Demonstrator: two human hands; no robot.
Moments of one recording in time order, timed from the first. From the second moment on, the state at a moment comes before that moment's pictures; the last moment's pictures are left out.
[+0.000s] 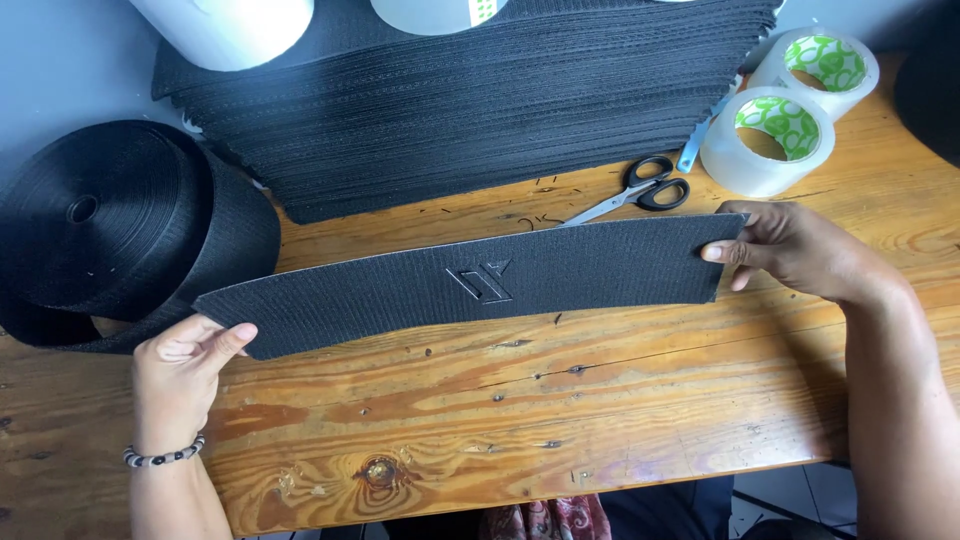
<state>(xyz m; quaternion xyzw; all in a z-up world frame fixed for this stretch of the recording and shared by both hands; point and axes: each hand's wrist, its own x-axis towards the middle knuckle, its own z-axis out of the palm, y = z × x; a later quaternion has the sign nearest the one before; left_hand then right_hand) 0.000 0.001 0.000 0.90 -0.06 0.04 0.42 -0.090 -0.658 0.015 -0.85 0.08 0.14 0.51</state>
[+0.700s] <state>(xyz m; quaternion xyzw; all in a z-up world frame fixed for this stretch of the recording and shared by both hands) -0.001 0.000 0.006 0.92 -0.05 0.04 0.40 -0.088 -0.655 0.015 -0.83 0.10 0.13 0.53</state>
